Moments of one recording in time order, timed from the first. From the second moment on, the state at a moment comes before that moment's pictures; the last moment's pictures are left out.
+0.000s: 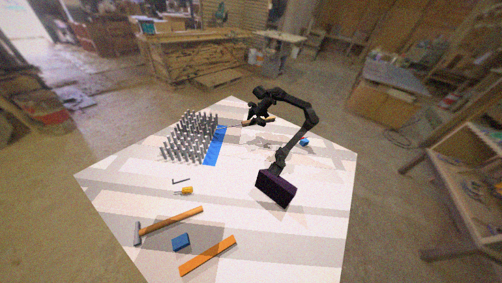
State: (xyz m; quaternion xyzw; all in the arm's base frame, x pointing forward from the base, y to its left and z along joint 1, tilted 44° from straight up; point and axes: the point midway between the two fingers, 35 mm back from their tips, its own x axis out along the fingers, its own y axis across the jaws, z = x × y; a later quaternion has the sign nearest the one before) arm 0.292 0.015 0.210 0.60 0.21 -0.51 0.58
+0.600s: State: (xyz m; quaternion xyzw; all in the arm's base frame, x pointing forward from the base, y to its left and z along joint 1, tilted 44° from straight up) arm 0.292 0.038 0.195 0.75 0.12 -0.55 0.35
